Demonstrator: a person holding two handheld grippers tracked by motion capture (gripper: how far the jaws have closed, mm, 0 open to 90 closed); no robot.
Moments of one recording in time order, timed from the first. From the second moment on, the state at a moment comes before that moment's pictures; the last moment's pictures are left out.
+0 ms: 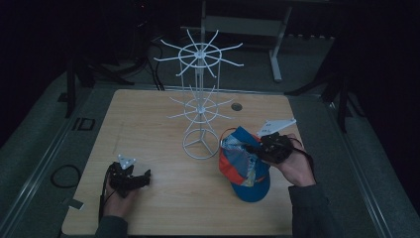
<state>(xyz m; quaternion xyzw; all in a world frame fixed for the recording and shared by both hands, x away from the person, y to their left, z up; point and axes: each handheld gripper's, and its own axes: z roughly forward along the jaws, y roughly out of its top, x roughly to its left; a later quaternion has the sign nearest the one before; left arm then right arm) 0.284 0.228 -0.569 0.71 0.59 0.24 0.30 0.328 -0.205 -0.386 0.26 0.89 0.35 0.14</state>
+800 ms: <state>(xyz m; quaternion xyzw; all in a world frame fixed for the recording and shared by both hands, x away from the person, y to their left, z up) 0.284 0.228 -0.570 0.71 0.59 0.24 0.30 0.323 -0.216 -0.370 0.27 0.88 0.37 0.15</state>
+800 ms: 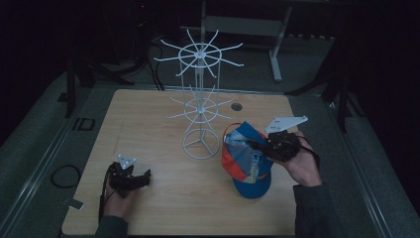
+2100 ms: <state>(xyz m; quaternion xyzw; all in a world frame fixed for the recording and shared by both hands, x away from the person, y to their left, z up) 0.284 0.228 -0.570 0.71 0.59 0.24 0.30 0.320 -0.226 -0.346 0.27 0.86 0.39 0.18</state>
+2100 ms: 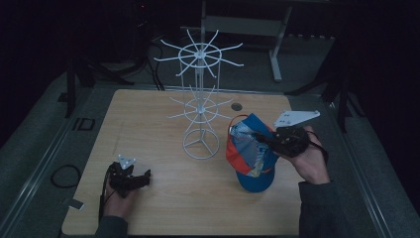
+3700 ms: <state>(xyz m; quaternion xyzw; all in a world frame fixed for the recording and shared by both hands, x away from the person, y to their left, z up) 0.284 0.228 -0.569 0.71 0.59 0.24 0.30 0.322 -0.230 -0.313 0.26 0.84 0.43 0.20</state>
